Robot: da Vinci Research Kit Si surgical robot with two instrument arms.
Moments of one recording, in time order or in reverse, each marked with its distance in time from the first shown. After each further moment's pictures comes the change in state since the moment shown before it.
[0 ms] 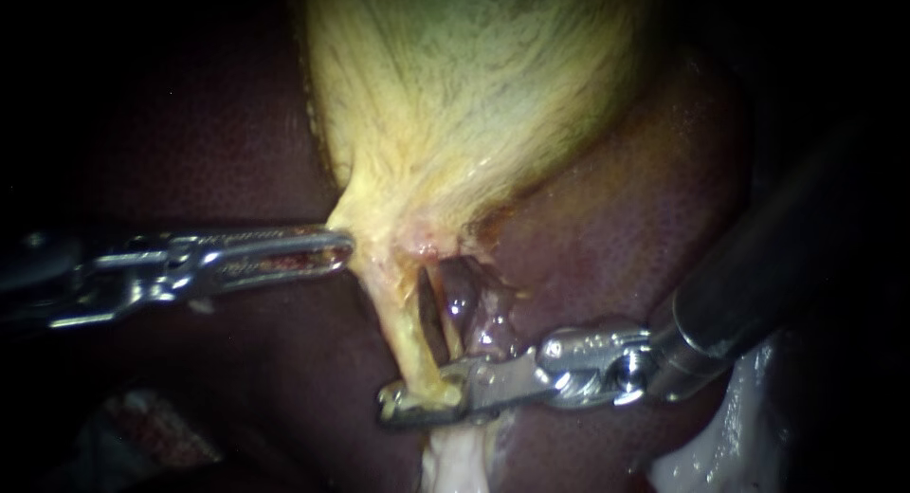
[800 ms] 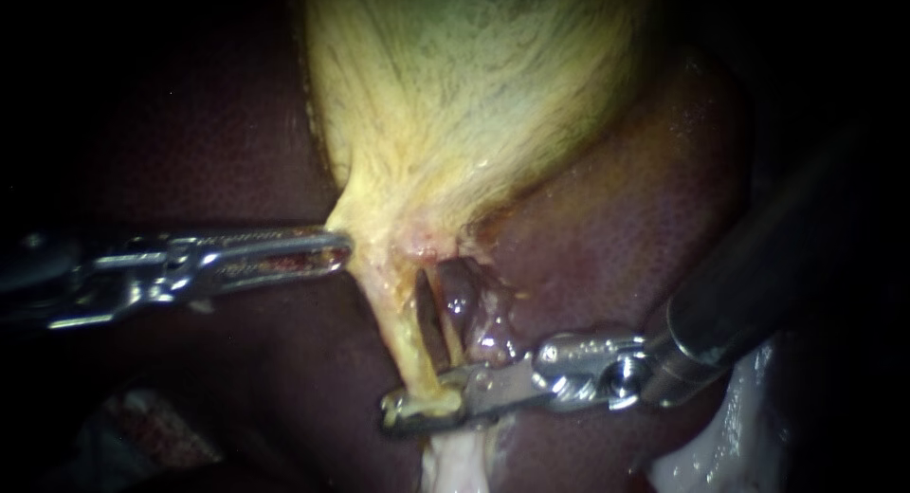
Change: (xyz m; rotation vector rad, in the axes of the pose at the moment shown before) right arm 0.000 0.000 0.001 -0.020 0.073 -0.119; left arm 0.000 0.000 0.000 0.001 0.000 0.000
